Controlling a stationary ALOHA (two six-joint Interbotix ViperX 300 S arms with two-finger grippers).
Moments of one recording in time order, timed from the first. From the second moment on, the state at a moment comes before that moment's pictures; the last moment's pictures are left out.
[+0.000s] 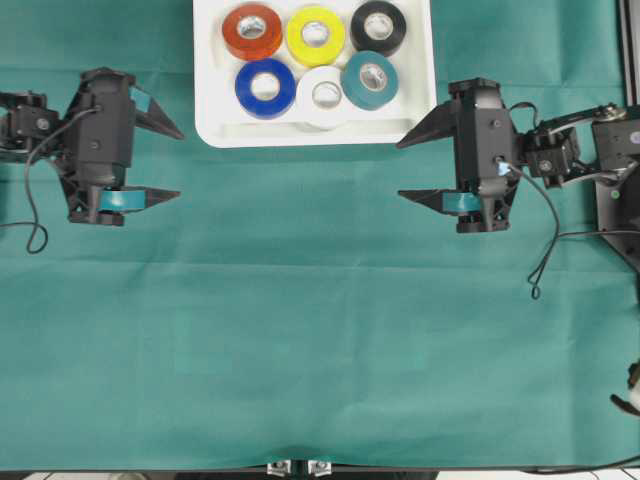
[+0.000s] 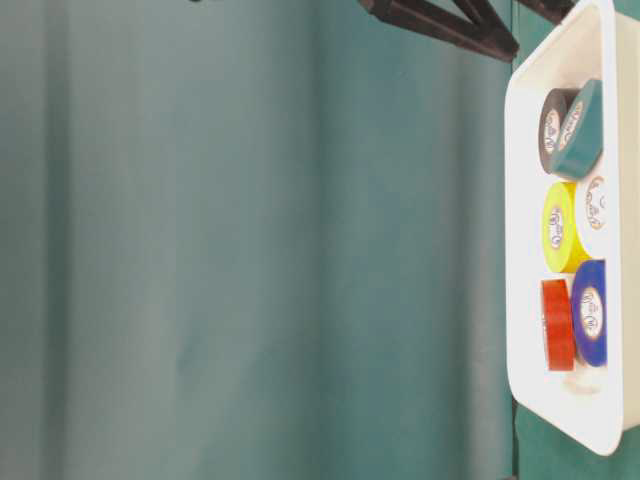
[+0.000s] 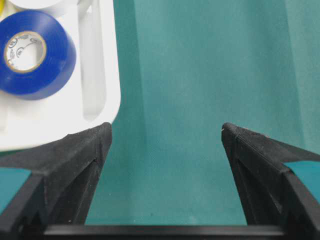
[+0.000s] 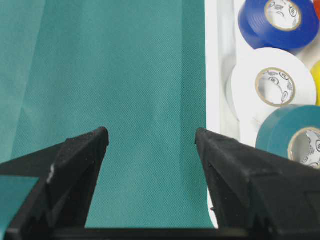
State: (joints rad) left arm 0.07 -0.40 1.03 -0.03 0.09 0.20; right arm -0.05 -0.34 1.00 -0.64 -0.01 0.62
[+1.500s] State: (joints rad) left arm 0.07 -1.11 1.35 -0.03 0.03 0.07; right arm -0.06 -0.90 1.28 -0.62 -0.01 0.63
